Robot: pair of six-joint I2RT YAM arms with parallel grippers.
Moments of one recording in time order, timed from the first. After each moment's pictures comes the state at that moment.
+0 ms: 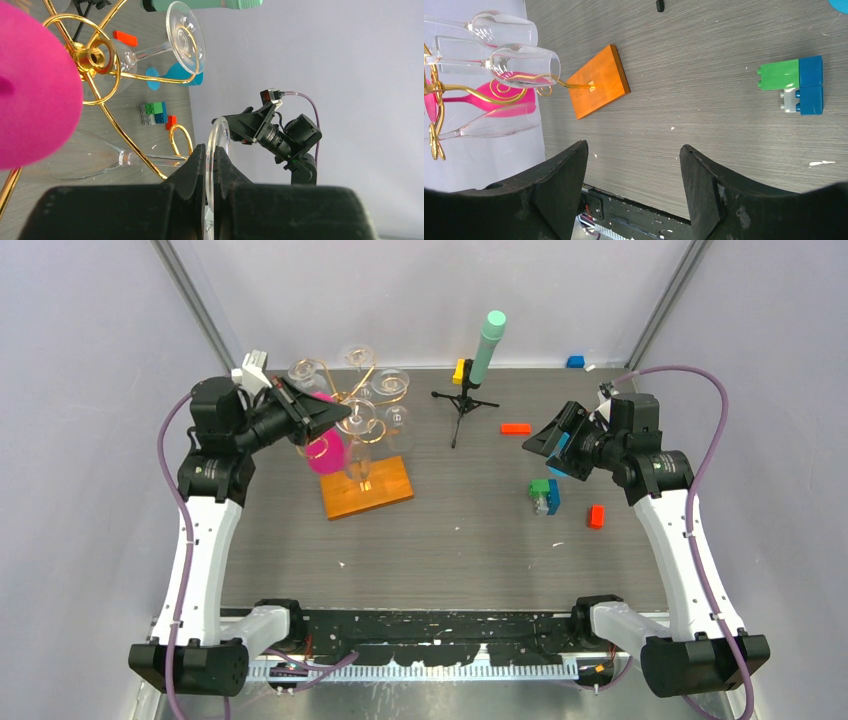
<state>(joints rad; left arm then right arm) -0.04 1.08 1.30 -0.44 0.74 -1.05 0.08 1.07 1.23 -0.81 -0.37 0.65</state>
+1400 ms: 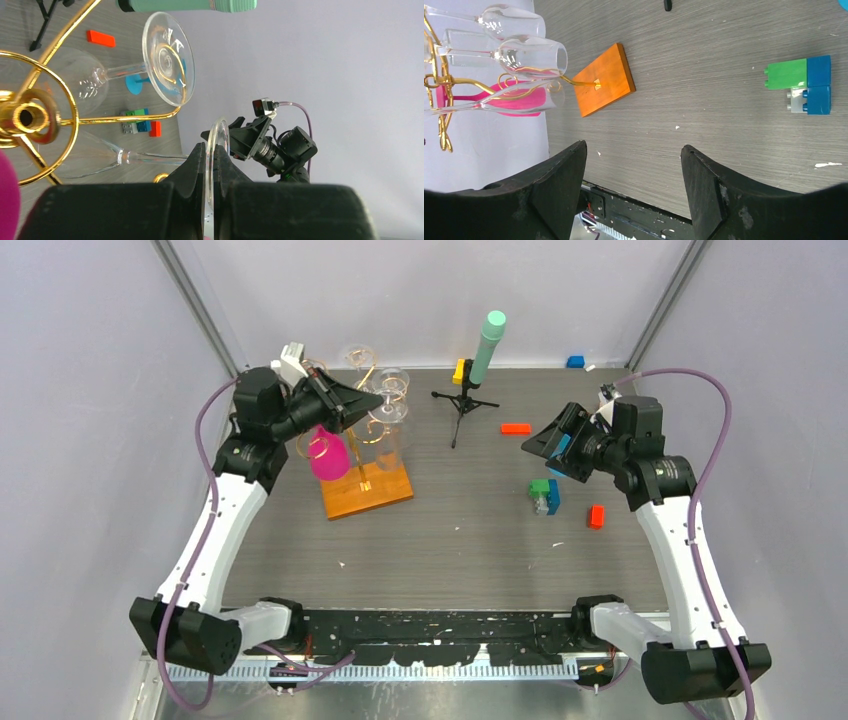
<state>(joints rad) -0.20 1.19 1.26 -0.21 0.63 -1.16 0.08 1.05 1.22 -0.80 -0.38 0.66</state>
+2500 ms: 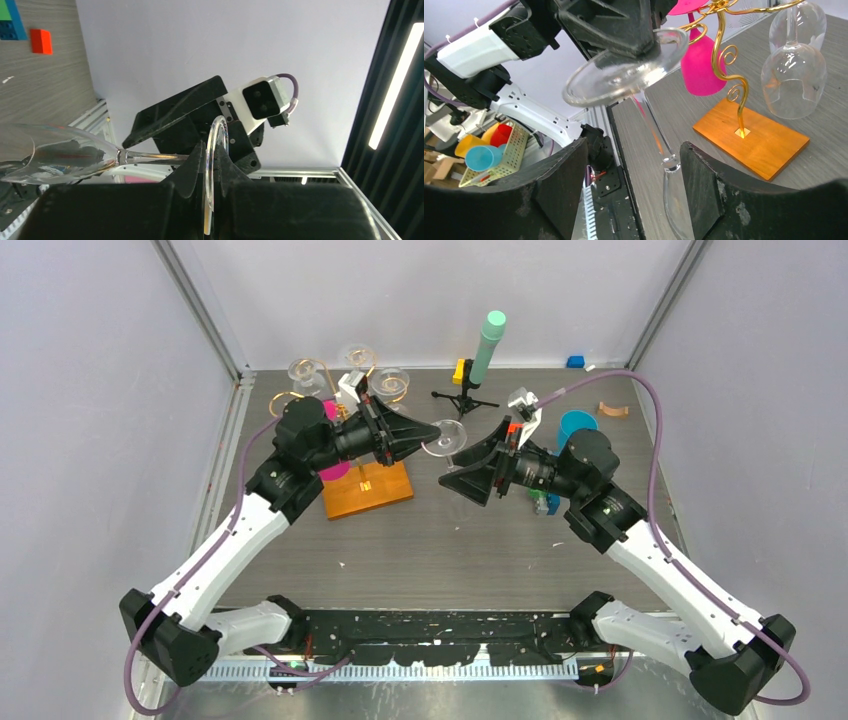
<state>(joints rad) -0.57 1.14 1.15 -0.02 0.56 -1.55 0.61 0.95 0.95 0.09 -0.62 0.50</state>
